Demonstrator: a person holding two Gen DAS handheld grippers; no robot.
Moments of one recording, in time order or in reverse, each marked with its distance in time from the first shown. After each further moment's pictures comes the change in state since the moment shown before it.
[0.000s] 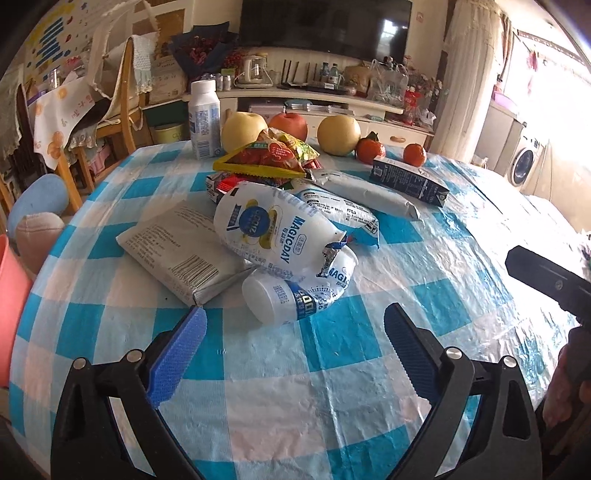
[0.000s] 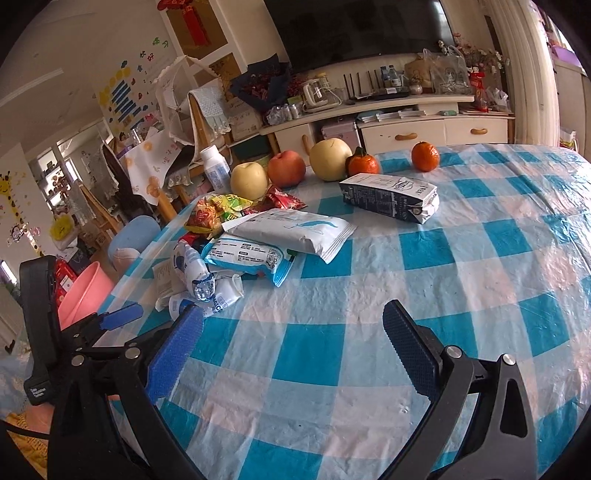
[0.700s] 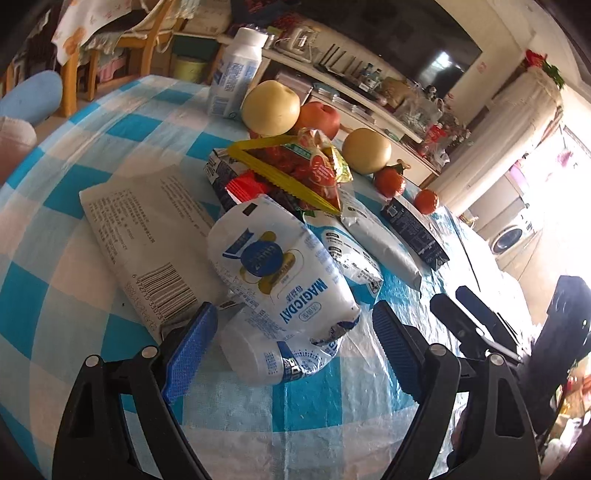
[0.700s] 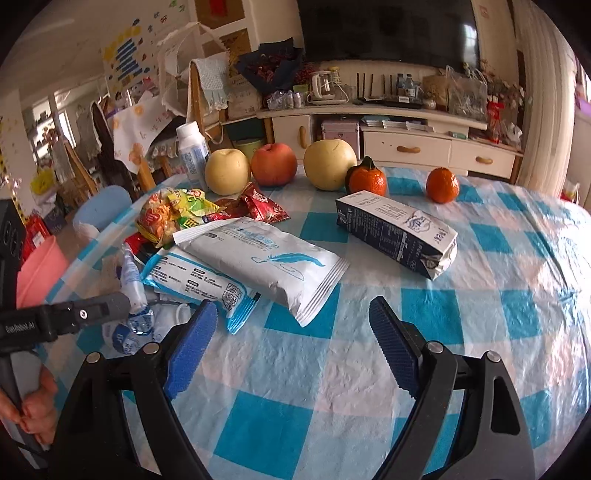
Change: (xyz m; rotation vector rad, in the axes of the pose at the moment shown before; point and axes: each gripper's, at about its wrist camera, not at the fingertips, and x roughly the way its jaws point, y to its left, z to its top) left arm 0.044 0.044 0.041 -0.411 0.101 -0.164; right arm 0.072 0.003 0.041 -0.215 0.058 -0.137
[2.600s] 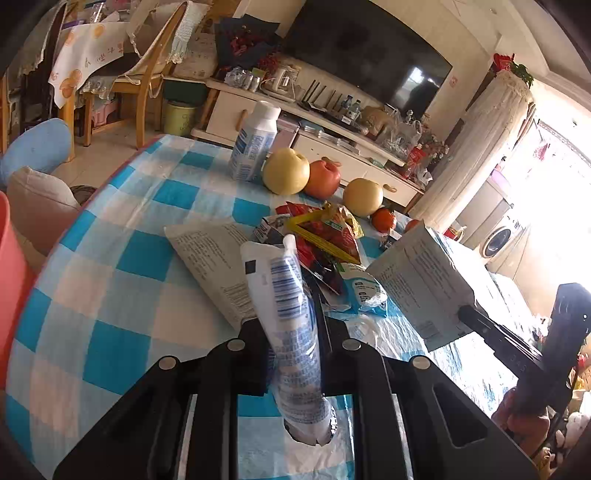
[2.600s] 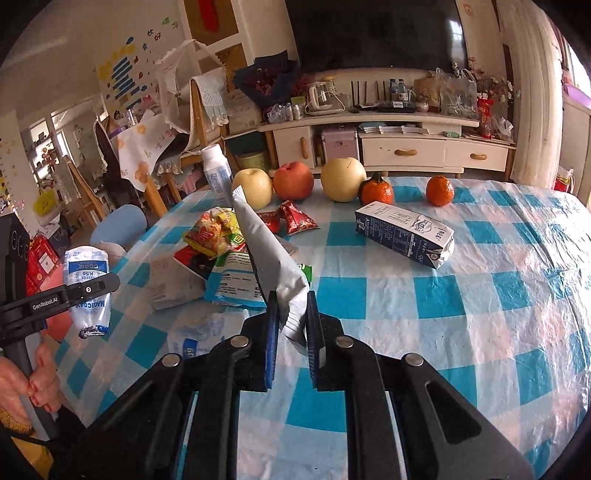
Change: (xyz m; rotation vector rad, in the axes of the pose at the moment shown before) left arm -0.072 0.052 0.020 0.128 -0.152 -0.036; right arm -0.061 0.036 0.000 0.106 -0.050 0.036
